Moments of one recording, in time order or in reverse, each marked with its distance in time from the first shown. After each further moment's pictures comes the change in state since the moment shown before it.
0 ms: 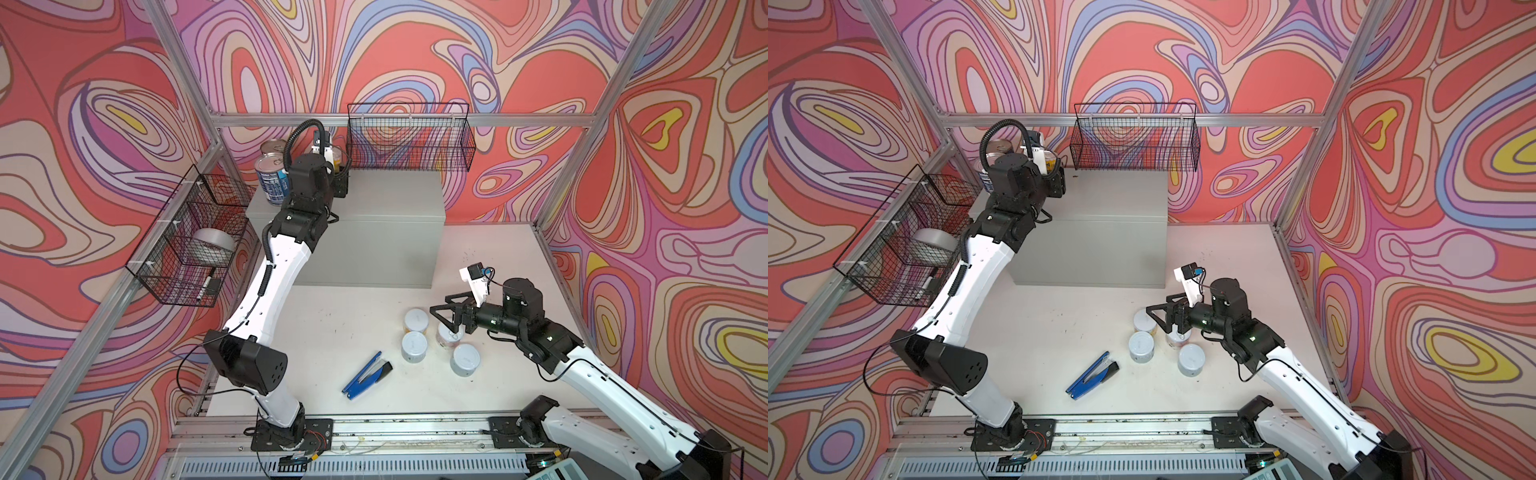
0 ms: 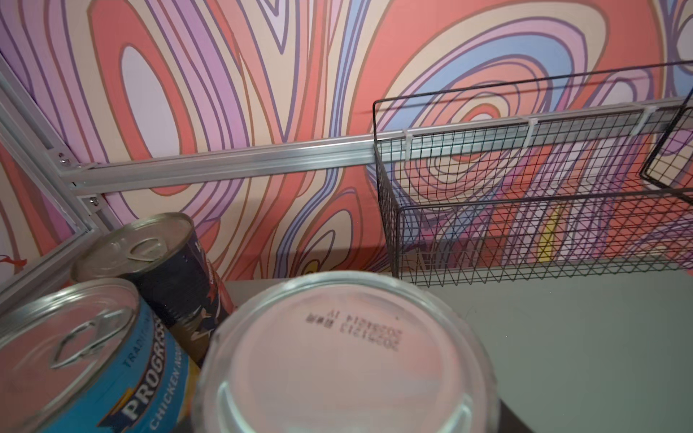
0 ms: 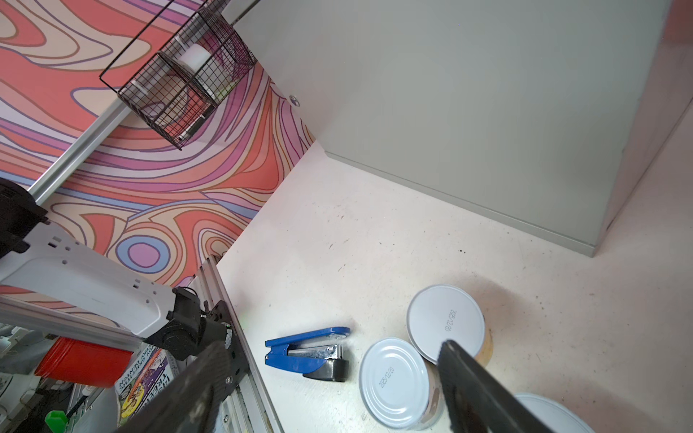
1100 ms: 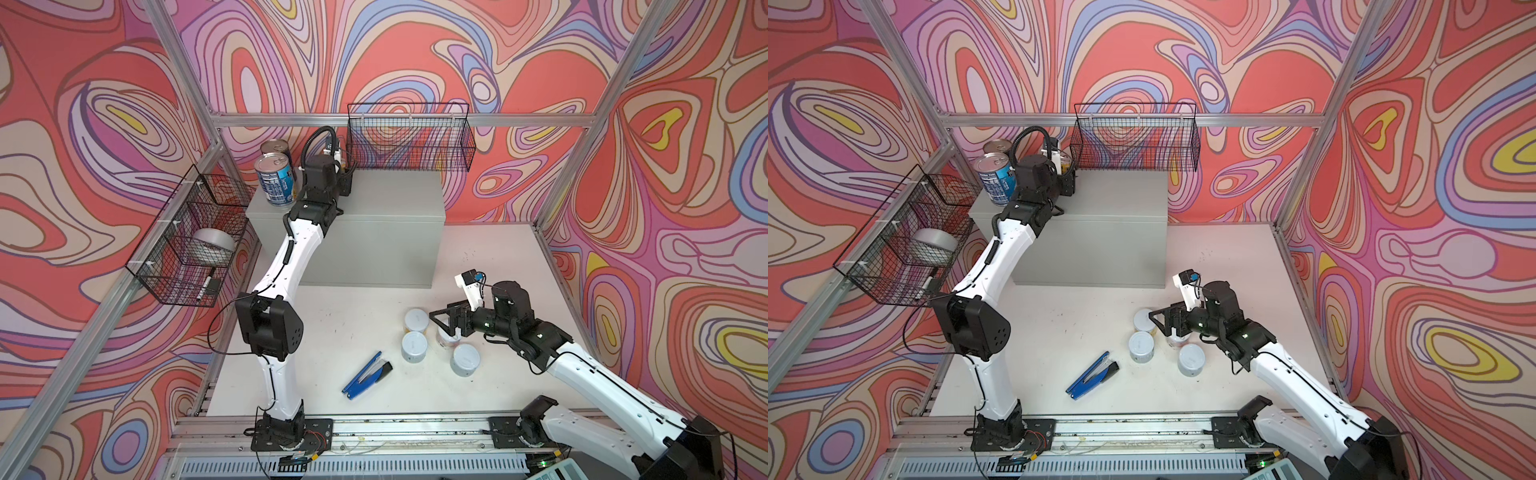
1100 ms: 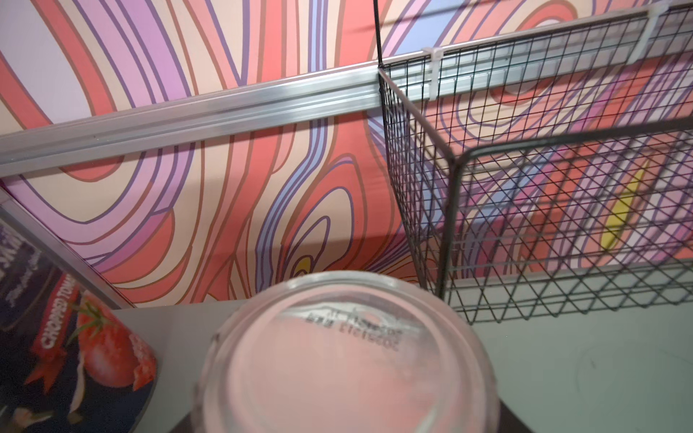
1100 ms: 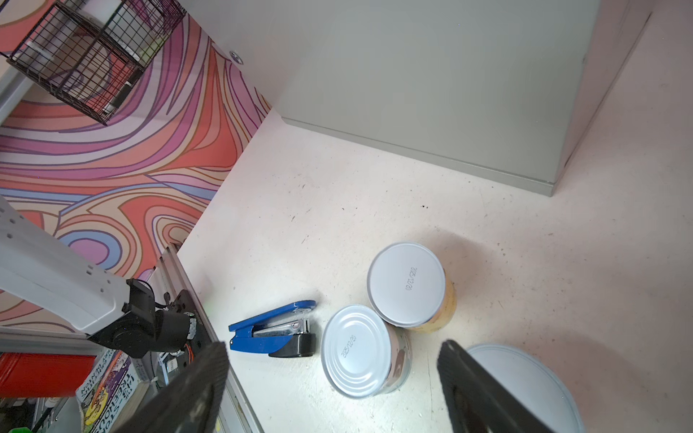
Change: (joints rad) left arm 0.062 0.261 0.125 0.095 0.052 0.058; right arm 0.000 0.056 -0.040 -0.045 0.069 -0.018
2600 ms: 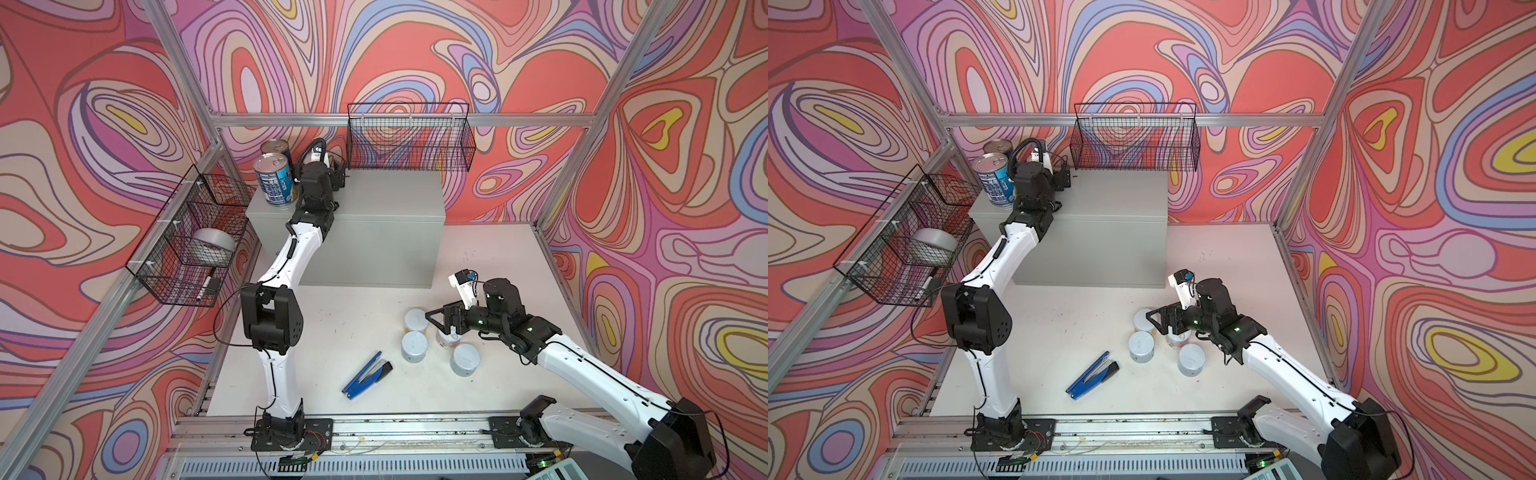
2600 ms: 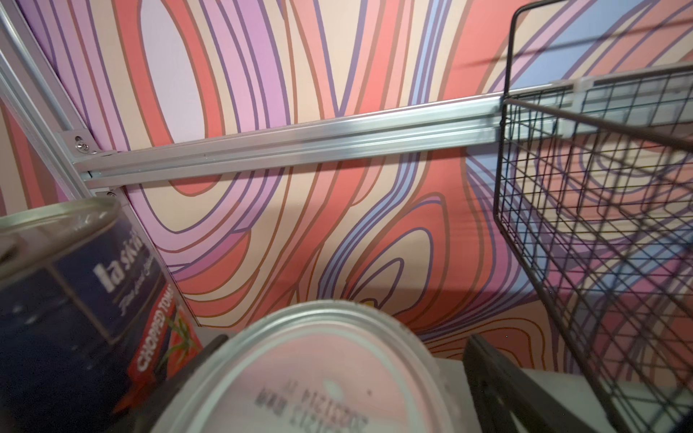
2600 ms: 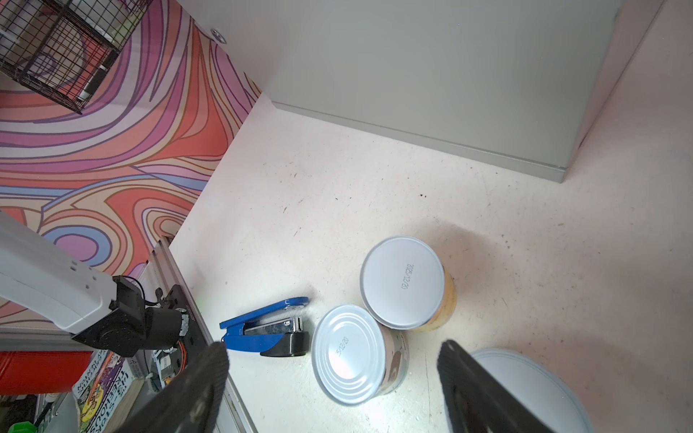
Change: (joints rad) left arm 0.046 0.041 -0.128 0.362 -0.147 0.042; right arm 0.000 0.084 0.008 0.024 -0.015 -0.002
